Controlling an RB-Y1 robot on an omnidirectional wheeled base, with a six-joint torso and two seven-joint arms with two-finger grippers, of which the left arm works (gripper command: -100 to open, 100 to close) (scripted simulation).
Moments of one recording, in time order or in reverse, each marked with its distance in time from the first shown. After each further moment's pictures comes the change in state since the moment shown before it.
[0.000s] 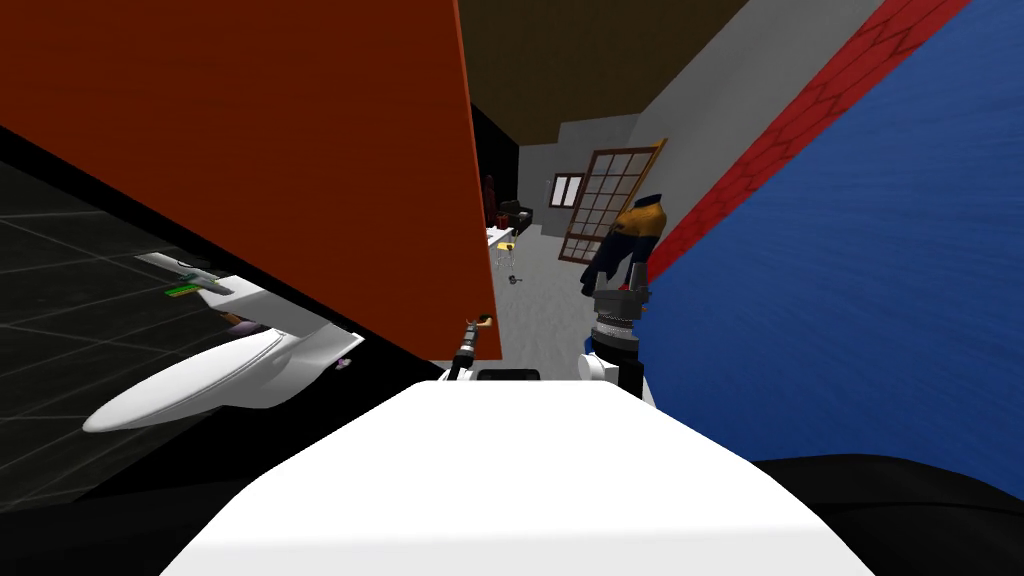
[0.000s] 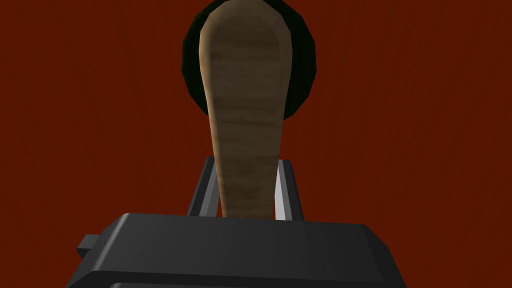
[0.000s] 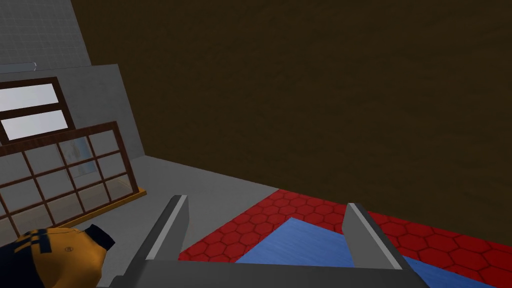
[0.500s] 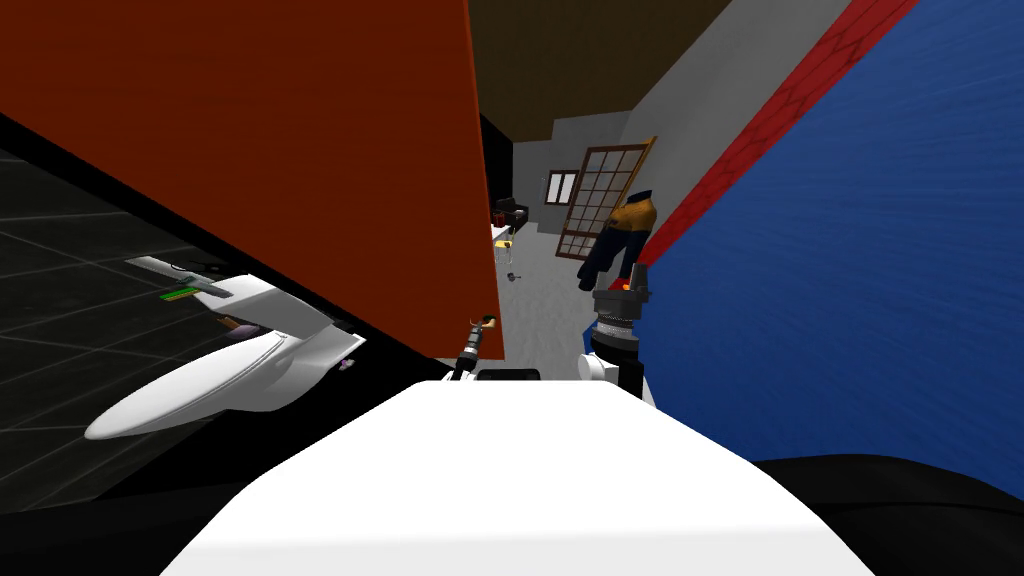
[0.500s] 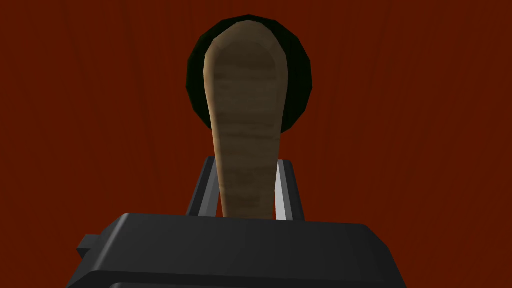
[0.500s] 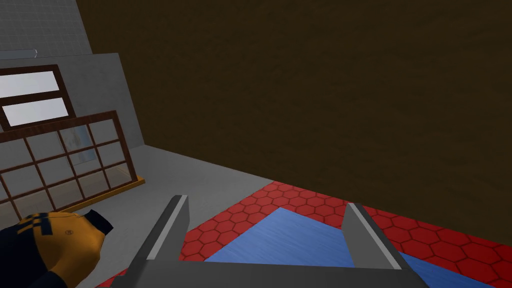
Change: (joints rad) arm 0.029 0.004 -0.068 -0.034 -0.024 -0.009 0.011
